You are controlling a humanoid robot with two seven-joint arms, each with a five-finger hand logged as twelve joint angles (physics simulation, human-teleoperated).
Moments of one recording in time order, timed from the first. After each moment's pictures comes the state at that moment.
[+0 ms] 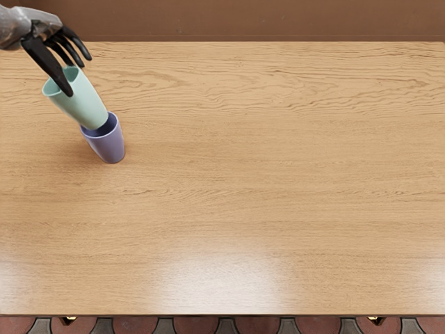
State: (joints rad) left arm -1.54 0.80 -0.12 -1.17 0.60 -0.38 0.61; right arm 0.01 0.00 0.24 0.15 0.04 0.04 -0.33
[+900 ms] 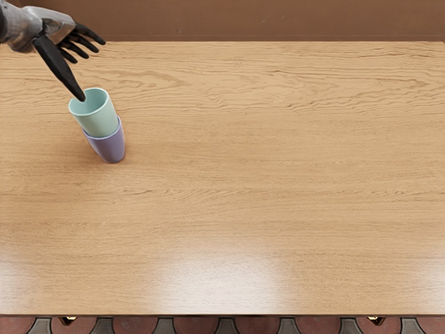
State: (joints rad) left arm -1.55 0.78 -0.13 -1.17 0.47 -0.37 0.61; right arm 0.01 0.00 0.24 0.15 0.04 0.04 -0.33
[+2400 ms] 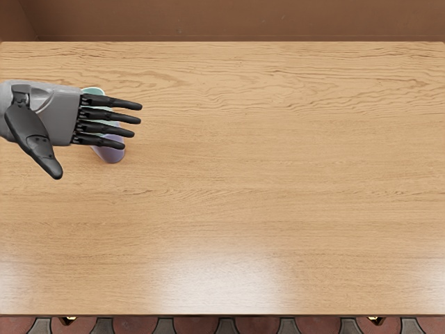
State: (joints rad) left arm -1.37 1.20 -0.17 -1.60 -0.38 -0.61 0.61; right arm 0.01 0.00 0.24 0.15 0.04 0.04 -0.33
